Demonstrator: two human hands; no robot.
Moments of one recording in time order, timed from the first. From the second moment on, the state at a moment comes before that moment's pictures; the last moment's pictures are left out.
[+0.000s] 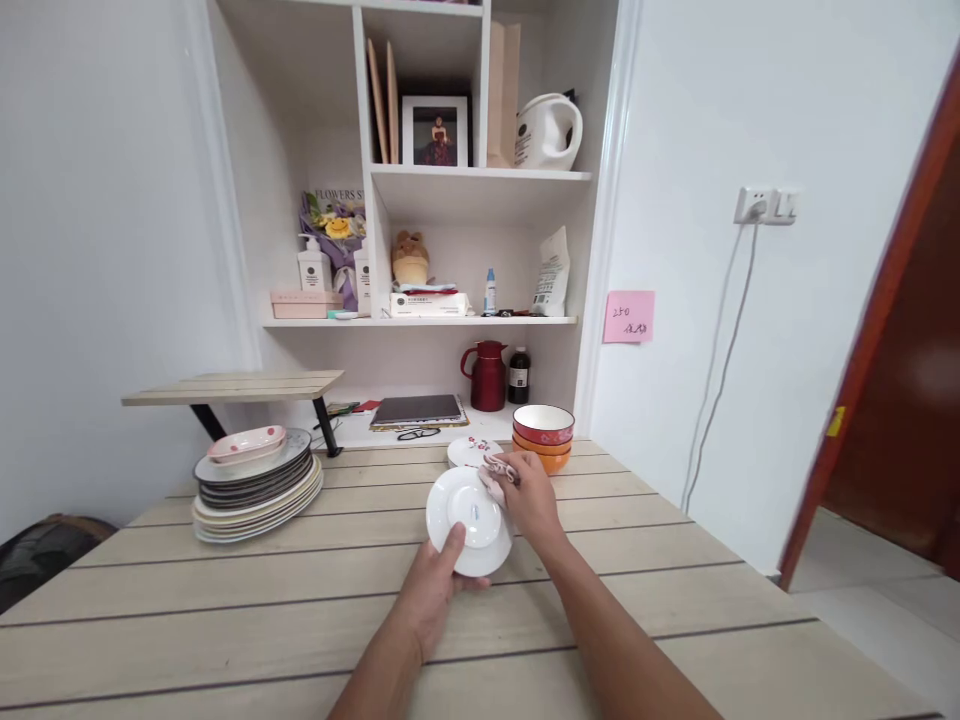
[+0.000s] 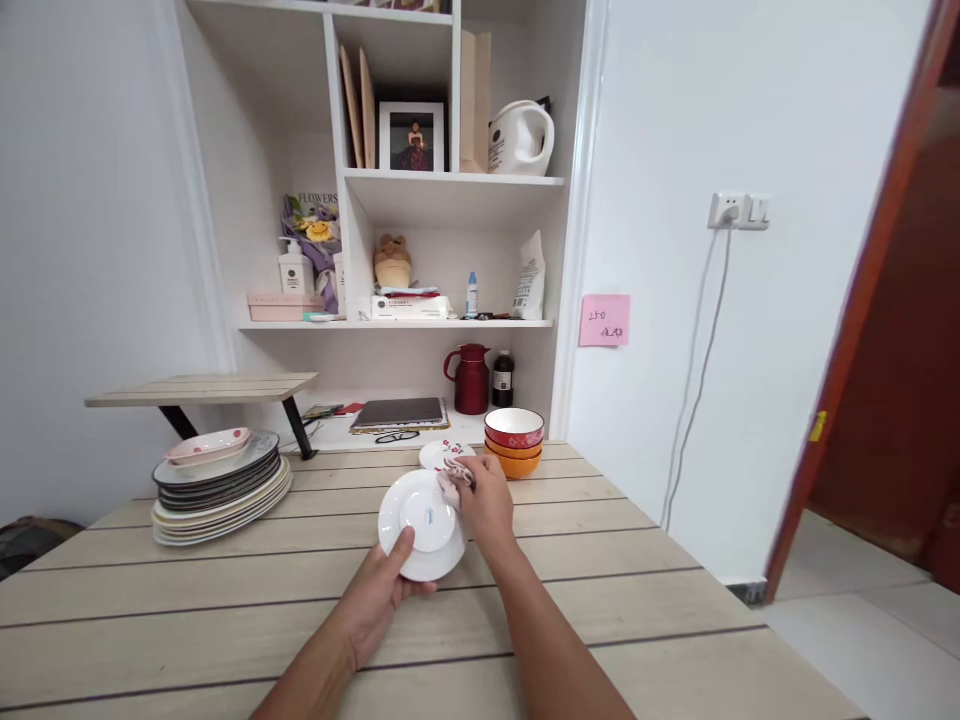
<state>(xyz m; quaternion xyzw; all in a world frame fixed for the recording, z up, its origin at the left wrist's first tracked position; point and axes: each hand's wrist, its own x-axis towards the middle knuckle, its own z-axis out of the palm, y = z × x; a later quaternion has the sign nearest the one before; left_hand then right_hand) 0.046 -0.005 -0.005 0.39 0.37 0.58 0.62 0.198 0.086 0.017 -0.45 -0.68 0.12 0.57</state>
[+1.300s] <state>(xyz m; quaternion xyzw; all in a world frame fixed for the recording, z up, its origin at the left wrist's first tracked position) 0.039 -0.001 -0.006 0.37 0.38 0.62 0.58 0.185 0.068 0.029 -0.37 -0.77 0.18 0.49</state>
